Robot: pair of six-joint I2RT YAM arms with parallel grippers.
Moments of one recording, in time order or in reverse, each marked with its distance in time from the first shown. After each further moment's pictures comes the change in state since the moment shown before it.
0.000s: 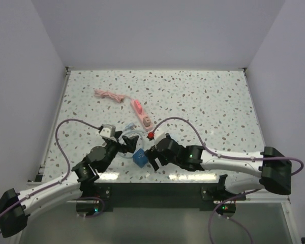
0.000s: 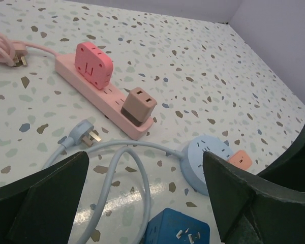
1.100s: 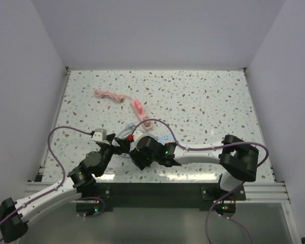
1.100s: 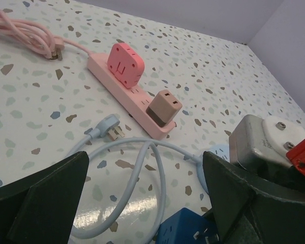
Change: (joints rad) left arm 0.002 -0.207 -0.081 -0.094 -0.131 -0.057; right arm 0.010 0.402 0.177 0.178 -0.164 -0.050
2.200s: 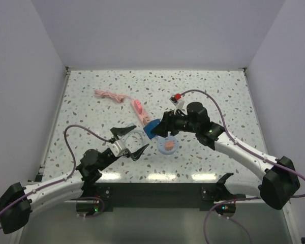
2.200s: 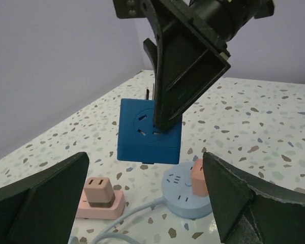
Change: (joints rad) left arm 0.000 0.285 0.033 0.544 0.607 0.589; right arm -0.525 -0.455 -0.089 0.029 -0.541 0.204
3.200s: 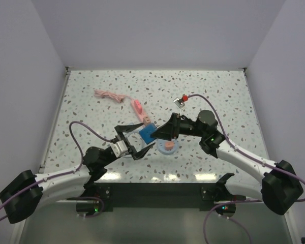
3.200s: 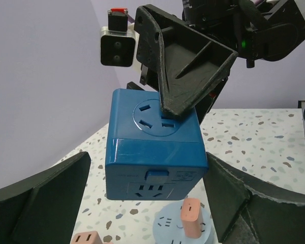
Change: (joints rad) left arm 0.000 0.202 0.045 0.292 0.169 0.017; right arm -0.040 -0.061 -0.214 0.579 -0.348 0.471
